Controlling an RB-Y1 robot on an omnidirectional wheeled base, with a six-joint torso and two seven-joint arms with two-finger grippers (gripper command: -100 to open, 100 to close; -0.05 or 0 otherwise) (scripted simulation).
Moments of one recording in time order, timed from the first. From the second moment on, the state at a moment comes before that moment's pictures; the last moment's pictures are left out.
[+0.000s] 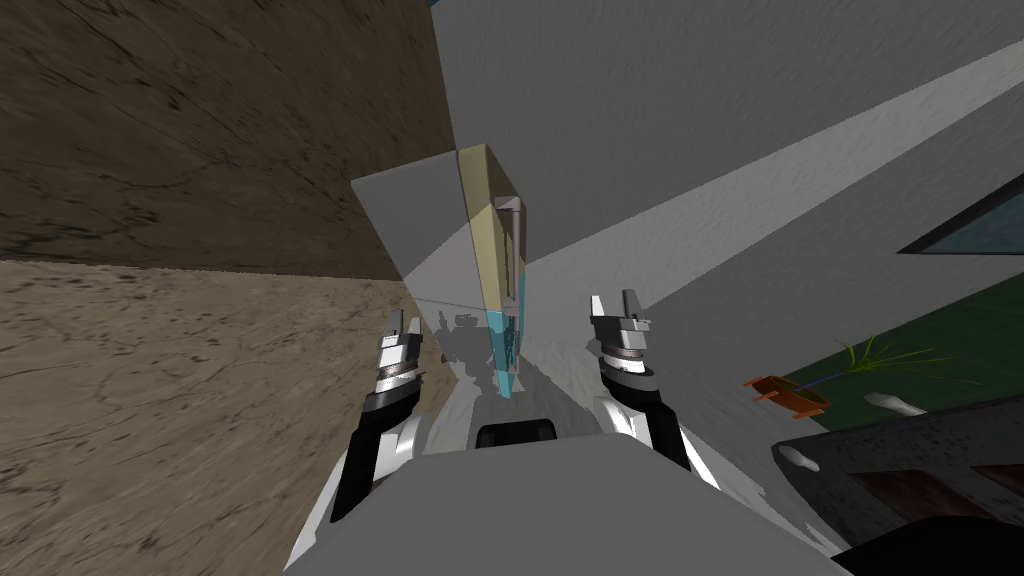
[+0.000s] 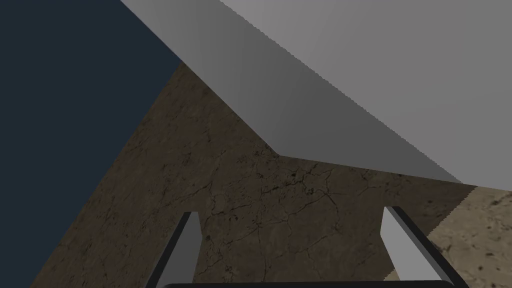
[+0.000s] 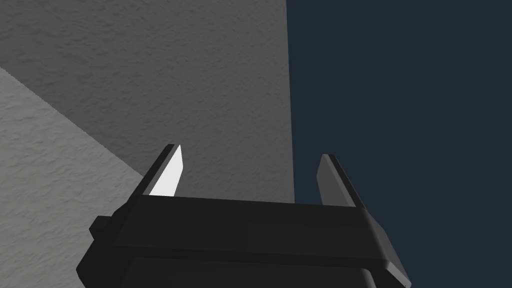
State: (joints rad) left arm 0.52 -0.02 0.06 -2.29 0.01 -0.47 -0.17; right arm 0.54 -0.02 0.05 -2.38 -0.03 -0.59 -0.02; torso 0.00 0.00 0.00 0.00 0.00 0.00
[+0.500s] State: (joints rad) left arm 0.52 -0.02 0.06 -2.29 0.01 -0.47 -0.17; right arm 0.54 -0.02 0.05 -2.38 -0.03 -0.59 -0.02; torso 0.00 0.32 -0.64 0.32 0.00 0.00
